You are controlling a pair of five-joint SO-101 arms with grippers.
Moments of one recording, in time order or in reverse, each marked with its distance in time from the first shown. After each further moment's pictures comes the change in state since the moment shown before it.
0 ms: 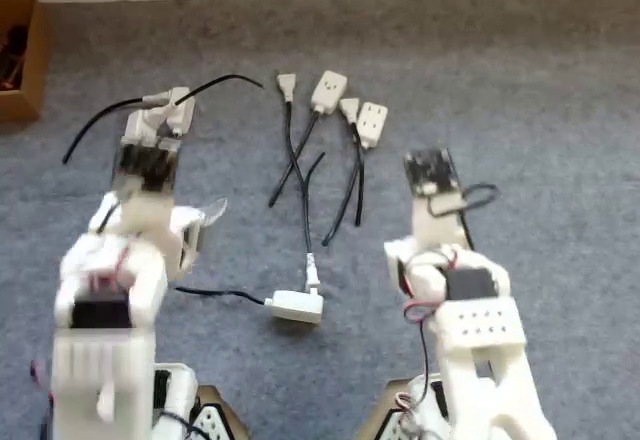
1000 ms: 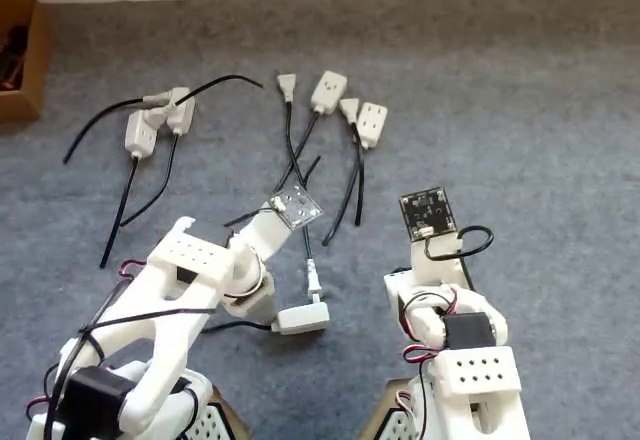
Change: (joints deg) left arm 19.3 40.3 0.7 -1.1 -15.5; right arm 0.5 -16.8 14.6 -0.4 3.2
